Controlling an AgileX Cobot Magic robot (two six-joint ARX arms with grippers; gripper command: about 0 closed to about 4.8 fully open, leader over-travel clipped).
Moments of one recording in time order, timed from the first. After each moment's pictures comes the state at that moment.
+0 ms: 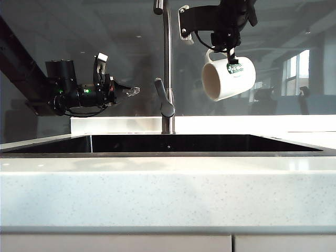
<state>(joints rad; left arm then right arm) -0.09 2.58 2.08 0.88 1.07 -0.54 0.42 1.76 1.52 0.00 0.38 -1.48</state>
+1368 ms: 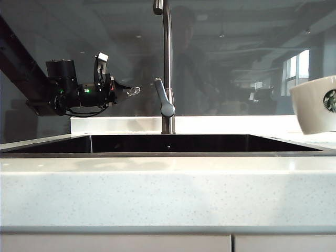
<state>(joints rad) -0.09 2.58 2.08 0.89 1.07 -0.54 -0.29 1.47 0.51 0.81 -0.27 0.06</state>
